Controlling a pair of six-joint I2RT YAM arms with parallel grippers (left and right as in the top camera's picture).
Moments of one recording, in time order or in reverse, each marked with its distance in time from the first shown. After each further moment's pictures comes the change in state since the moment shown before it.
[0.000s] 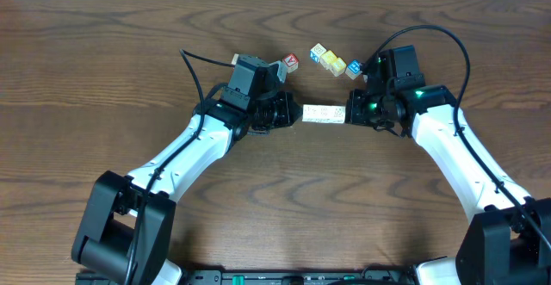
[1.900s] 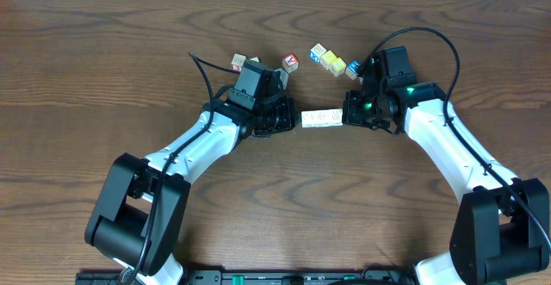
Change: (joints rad) left arm -0.005 0.087 0.000 0.008 -0.013 -0.003; right arm 0.003 0.074 0.000 0.030 0.011 0.000
